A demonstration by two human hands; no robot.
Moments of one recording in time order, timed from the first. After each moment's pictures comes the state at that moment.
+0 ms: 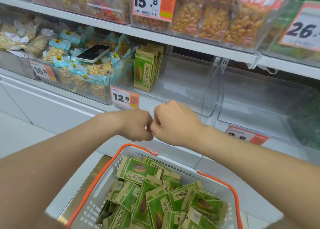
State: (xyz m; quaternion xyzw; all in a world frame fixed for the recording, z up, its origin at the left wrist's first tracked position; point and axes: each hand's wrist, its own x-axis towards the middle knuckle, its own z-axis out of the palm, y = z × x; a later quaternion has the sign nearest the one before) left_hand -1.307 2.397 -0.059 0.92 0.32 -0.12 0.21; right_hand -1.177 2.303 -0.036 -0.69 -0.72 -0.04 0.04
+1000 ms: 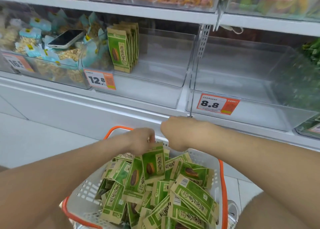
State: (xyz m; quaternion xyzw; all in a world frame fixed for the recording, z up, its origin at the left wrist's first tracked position) left_hand -1.263 2.303 -0.155 0.85 0.37 -0.16 0.33; right_hand -1.131 2.213 -0.080 -0.68 -0.69 0.14 -0.22
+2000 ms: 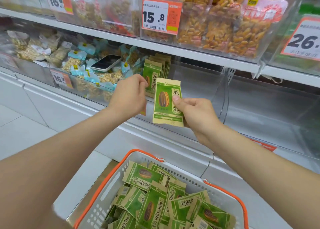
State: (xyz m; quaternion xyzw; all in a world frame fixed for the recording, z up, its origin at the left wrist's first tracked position) left_hand -1.311 2.423 -0.039 0.80 0.46 0.35 0.18; right_hand -1.142 2.302 -0.040 -0.64 -0.37 0.38 0.56
